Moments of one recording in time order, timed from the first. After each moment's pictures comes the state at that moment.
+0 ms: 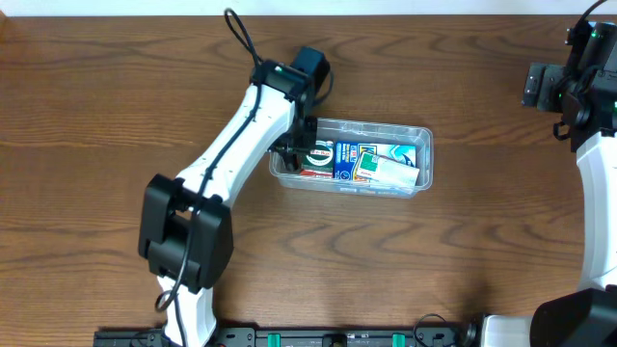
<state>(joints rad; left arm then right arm) -0.47 1.99 1.78 -1.26 -0.08 -0.38 -0.22 1.55 1.47 -0.70 0.21 -0.09</state>
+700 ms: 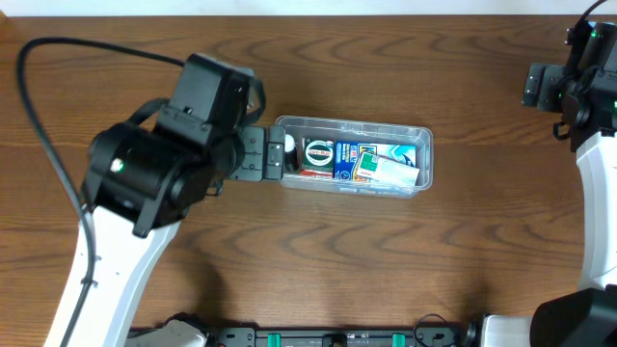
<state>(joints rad) -0.47 1.39 1.87 -1.49 -0.08 -0.33 -0.22 1.55 1.47 -0.70 0.21 -0.09</state>
